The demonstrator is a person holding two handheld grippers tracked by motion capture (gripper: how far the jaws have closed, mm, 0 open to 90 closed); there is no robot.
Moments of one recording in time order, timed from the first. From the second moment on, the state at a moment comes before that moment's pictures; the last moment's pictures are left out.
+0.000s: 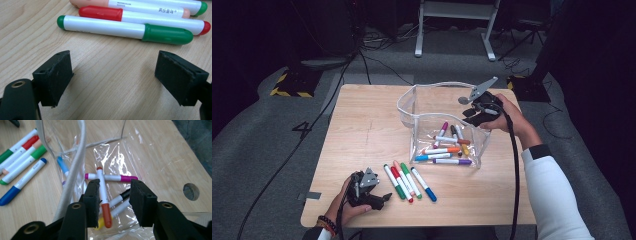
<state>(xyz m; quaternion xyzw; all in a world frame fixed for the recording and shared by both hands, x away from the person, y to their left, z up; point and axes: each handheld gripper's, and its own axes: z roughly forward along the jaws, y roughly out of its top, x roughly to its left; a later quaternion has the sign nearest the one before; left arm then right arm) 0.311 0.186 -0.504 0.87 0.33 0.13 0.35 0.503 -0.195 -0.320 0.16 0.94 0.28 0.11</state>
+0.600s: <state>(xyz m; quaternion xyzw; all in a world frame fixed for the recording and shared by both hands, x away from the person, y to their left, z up) 0.311 0.186 -0.504 0.87 0.33 0.13 0.35 0.436 -0.247 -0.292 0.19 0.87 0.41 0.19</state>
